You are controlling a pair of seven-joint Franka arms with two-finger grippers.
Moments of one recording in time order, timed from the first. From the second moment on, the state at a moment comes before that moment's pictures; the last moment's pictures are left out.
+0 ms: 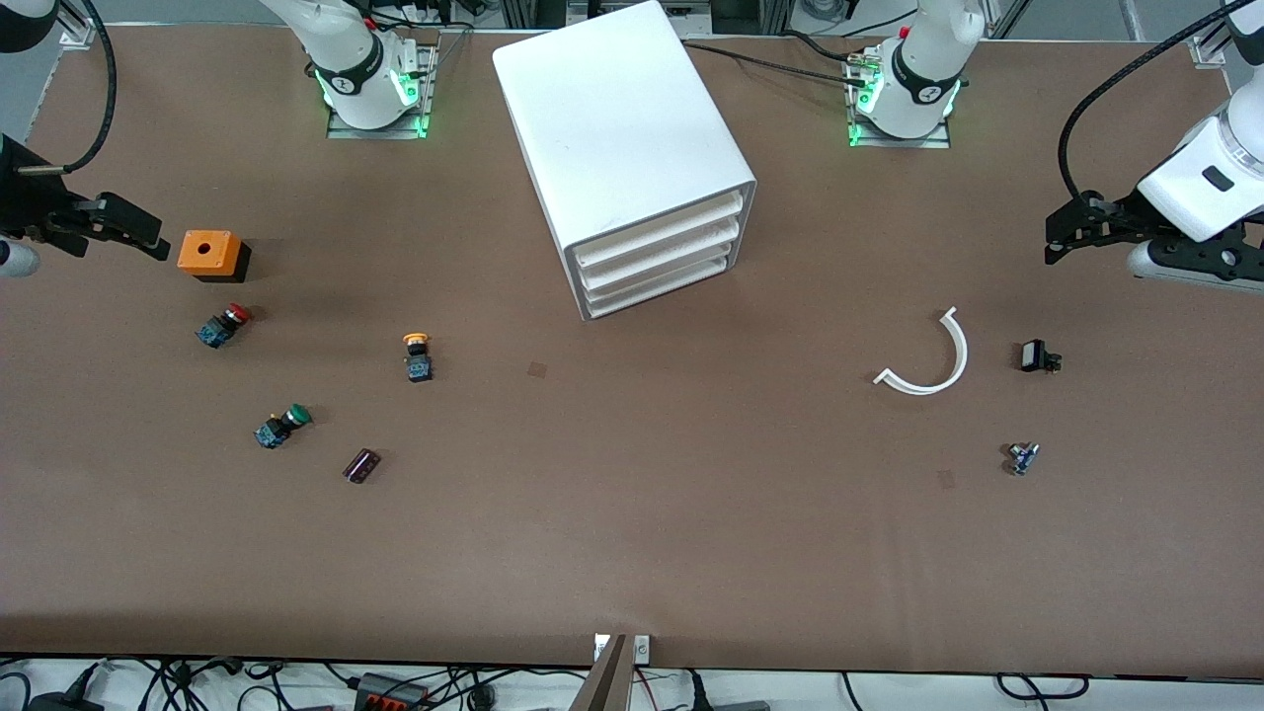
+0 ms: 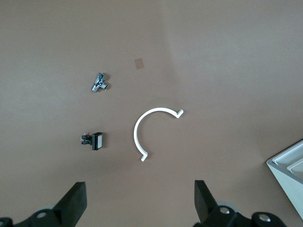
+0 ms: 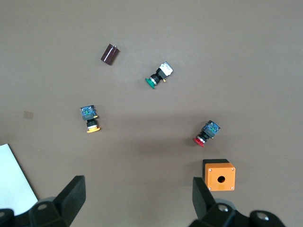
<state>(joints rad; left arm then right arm) 0.01 -0.02 -0.05 -1.68 0.01 1.66 0.12 -0.01 -0.02 -0.03 -1.69 0.01 1.66 -0.01</state>
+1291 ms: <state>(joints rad) 0.01 -0.02 -0.05 -1.68 0.01 1.64 0.12 0.00 0.00 -0.03 -1.69 0.01 1.66 -0.01</state>
